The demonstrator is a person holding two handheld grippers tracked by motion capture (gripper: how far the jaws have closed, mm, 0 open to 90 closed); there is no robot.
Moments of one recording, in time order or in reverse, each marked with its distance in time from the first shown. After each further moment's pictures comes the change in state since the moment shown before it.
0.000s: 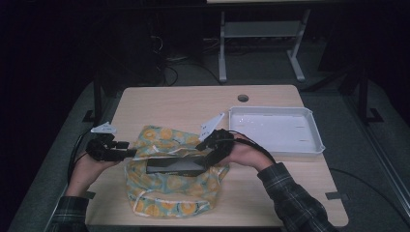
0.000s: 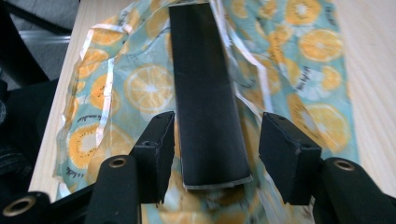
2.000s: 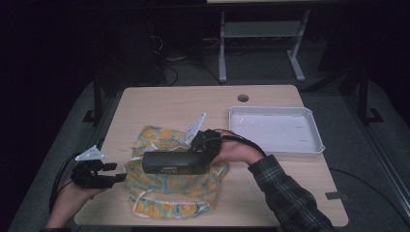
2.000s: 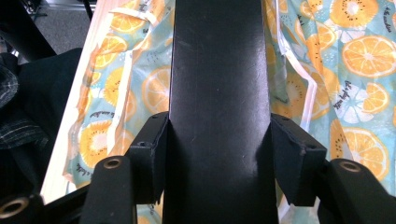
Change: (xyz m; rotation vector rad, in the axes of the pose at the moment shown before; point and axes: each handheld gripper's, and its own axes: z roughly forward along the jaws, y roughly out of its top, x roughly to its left) left arm -0.028 -0.056 -0.032 0.023 0.020 0.015; right arm 0.002 0.028 0.019 0.101 0.095 -0.066
